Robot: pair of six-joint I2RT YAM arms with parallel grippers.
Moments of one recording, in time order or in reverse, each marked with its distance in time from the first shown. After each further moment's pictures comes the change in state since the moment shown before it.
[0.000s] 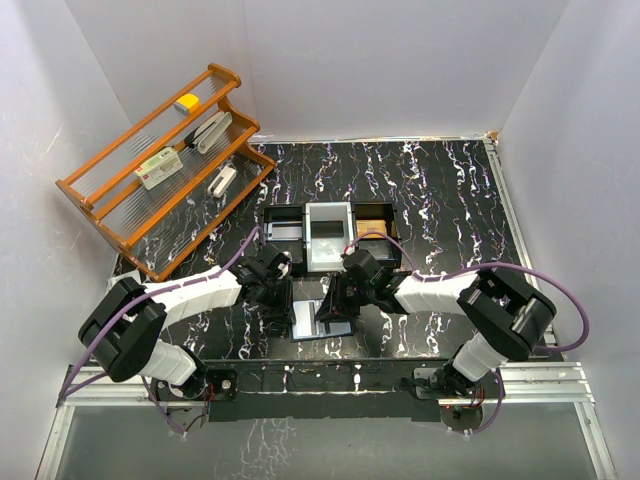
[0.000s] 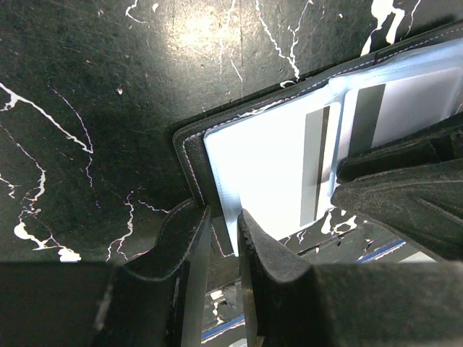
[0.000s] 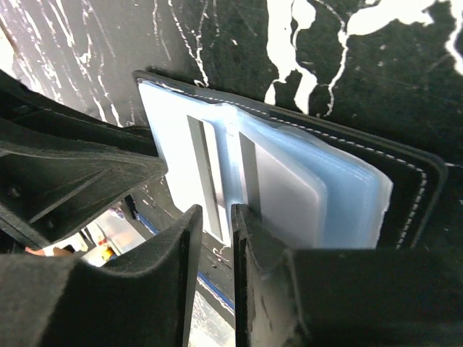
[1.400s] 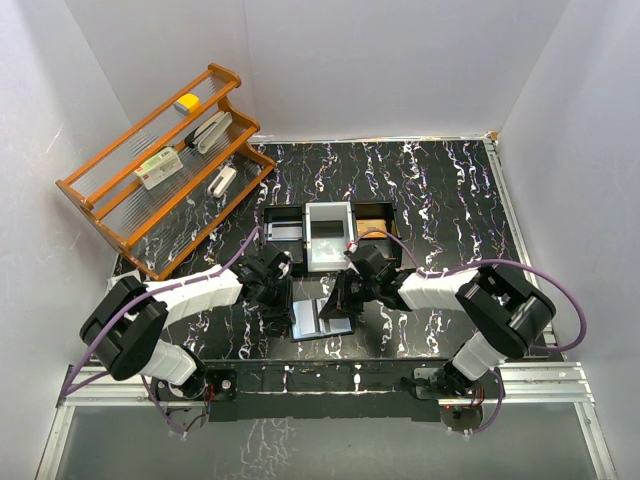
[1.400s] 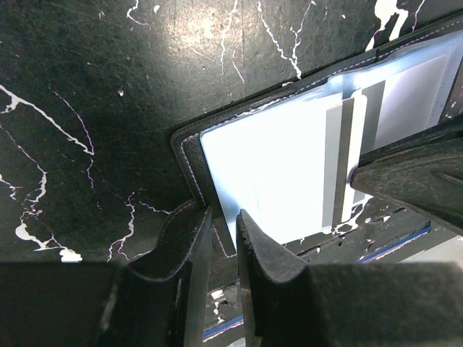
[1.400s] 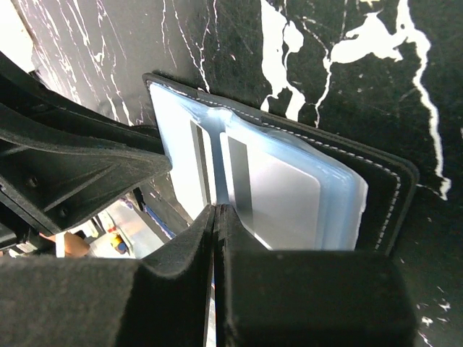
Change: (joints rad) left arm 0.002 0.016 0.006 -0.006 0.002 0.004; right arm -0.064 0.017 -0.016 0.042 -0.083 -0.035
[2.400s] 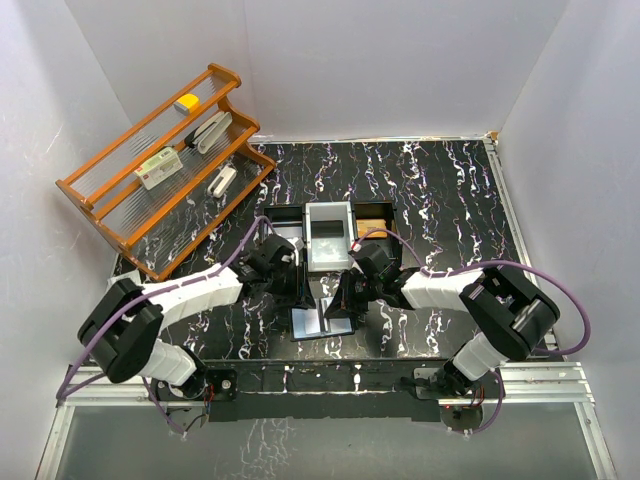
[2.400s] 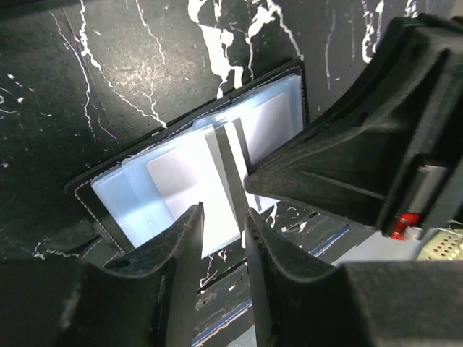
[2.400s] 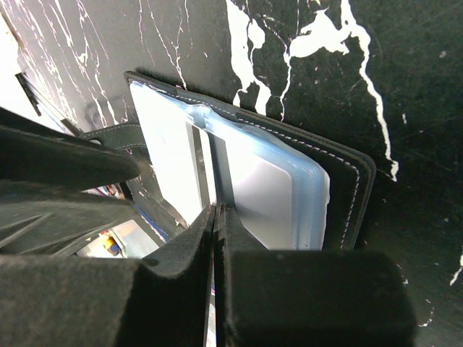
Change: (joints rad) left arm -0.015 -0.045 0.053 0.137 0.064 -0.040; right arm -0.034 -0.025 -0.005 -0.064 -0.005 -0.045
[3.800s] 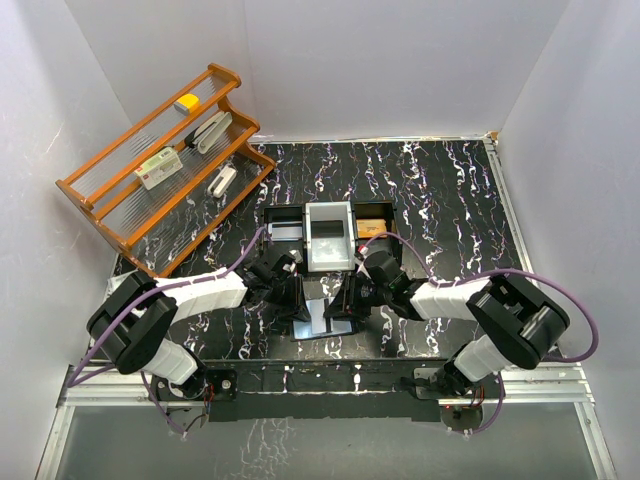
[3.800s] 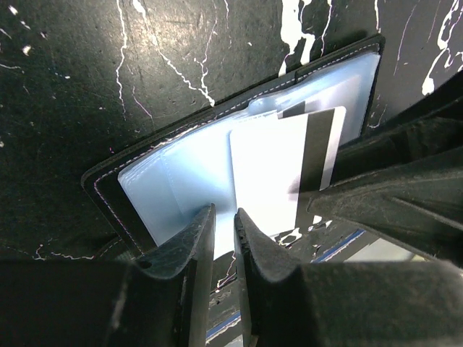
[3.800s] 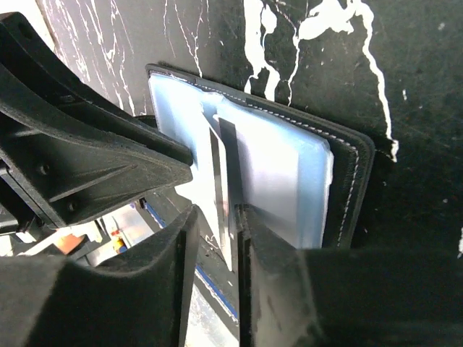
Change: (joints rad) left arm -0.008 0.084 -0.080 0.061 0.021 -0.061; right arm -0.001 -0.069 -0.125 0.192 -0.002 0.048
